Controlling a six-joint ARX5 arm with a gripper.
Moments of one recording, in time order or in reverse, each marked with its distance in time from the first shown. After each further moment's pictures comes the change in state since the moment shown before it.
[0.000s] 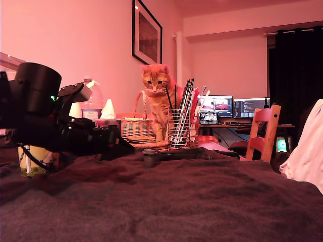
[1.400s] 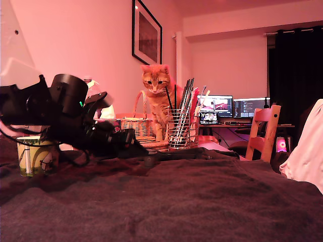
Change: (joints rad) arm 0.003 0.144 0.306 -0.244 0.085 0.035
